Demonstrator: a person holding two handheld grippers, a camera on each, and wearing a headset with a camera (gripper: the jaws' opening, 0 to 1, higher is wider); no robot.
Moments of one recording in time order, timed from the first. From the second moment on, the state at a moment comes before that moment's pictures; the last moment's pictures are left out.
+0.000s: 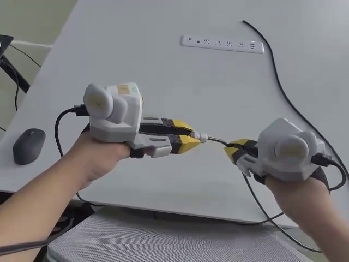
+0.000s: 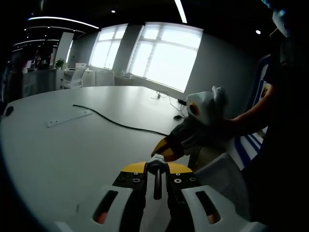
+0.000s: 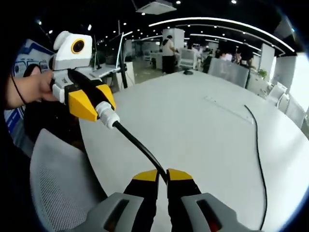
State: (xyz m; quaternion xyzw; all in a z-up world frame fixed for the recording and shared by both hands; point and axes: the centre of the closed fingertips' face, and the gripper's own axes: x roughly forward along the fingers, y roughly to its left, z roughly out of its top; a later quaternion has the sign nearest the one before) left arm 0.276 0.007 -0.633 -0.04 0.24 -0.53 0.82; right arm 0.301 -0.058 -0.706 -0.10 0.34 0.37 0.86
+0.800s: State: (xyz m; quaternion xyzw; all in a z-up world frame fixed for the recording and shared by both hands) left arm 0.279 0.002 -0.637 -0.04 0.25 -0.52 0.81; right arm 0.296 -0.064 -0.712 -0.07 0.35 0.38 0.86
